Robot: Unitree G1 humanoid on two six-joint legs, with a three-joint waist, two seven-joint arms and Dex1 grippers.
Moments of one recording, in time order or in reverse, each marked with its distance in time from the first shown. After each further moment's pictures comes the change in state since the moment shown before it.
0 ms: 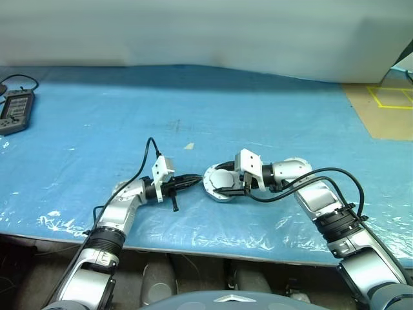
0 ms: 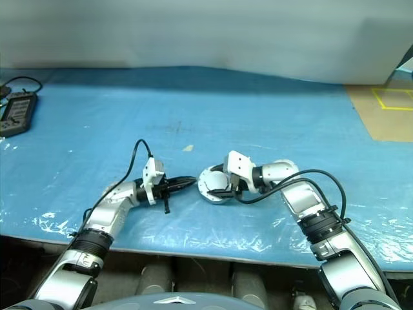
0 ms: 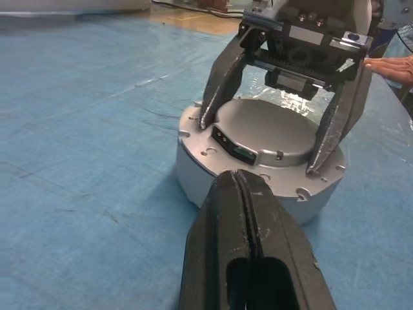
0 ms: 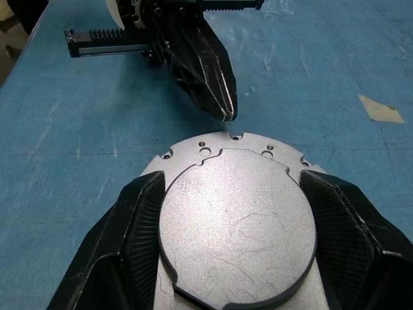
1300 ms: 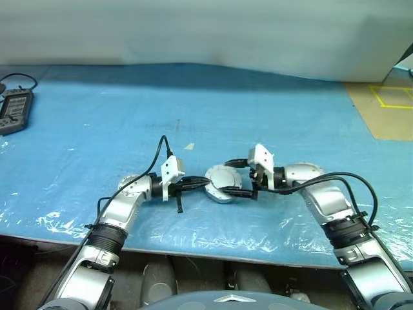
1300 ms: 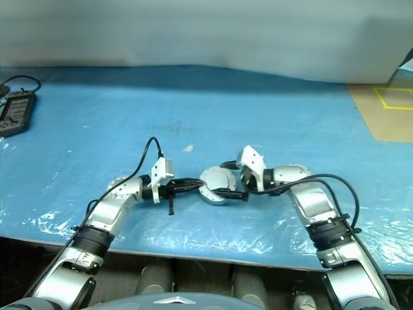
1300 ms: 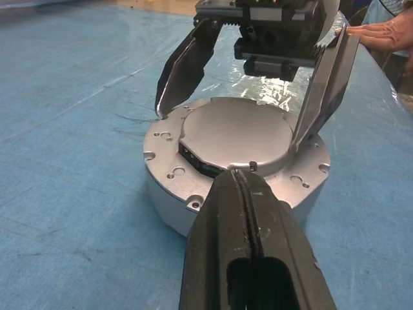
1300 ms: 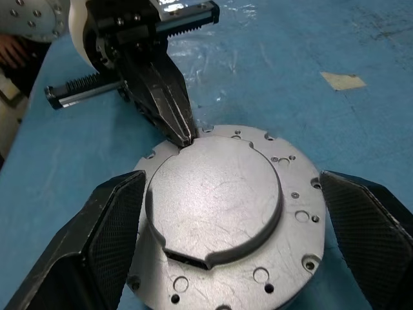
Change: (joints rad) left arm -0.012 0.023 -0.077 -0.110 0.072 0.048 0.022; right arm 0.088 -0.005 -0.181 -0.098 0.211 0.247 0.008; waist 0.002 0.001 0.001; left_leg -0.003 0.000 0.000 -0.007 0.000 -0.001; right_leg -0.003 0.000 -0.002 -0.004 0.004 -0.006
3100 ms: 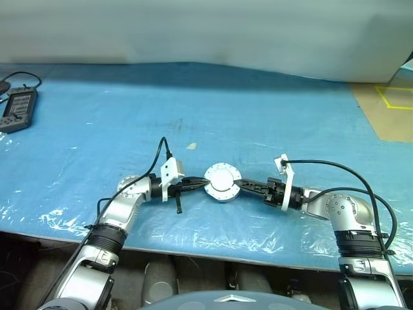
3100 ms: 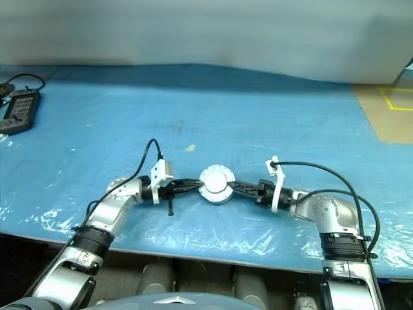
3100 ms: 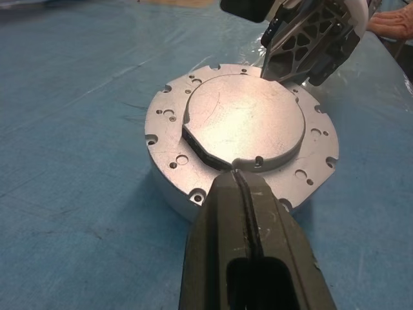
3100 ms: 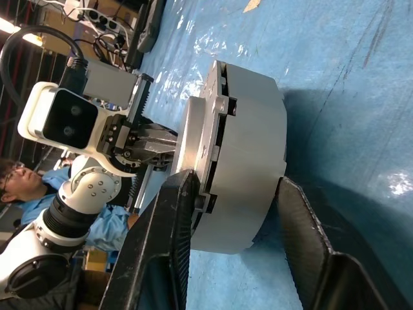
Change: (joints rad) left arm -0.004 0.001 -0.004 0.039 0.015 -0.053 -0.001; right arm 0.090 0.101 -0.333 0.047 0.467 0.757 -0.280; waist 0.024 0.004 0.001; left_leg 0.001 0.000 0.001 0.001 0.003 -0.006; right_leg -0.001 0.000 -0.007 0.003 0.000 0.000
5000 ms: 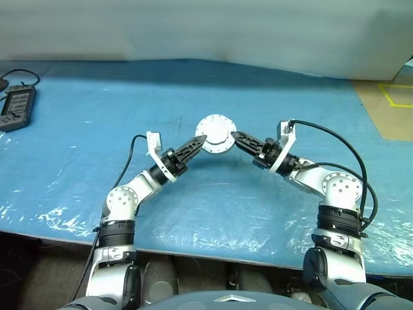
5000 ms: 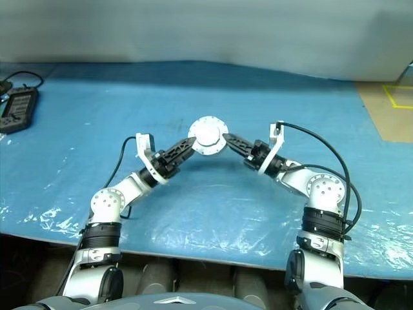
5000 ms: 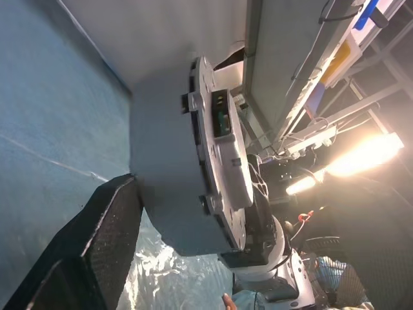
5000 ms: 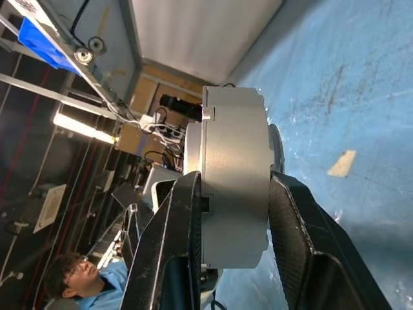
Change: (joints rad) left arm -0.029 -0.261 0.442 -0.201 -0.795 1.017 0.434; right arm -0.215 0.219 -0.265 0.029 0.328 0.065 -0.406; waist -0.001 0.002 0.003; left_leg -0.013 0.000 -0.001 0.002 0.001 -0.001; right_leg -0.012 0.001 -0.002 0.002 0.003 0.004
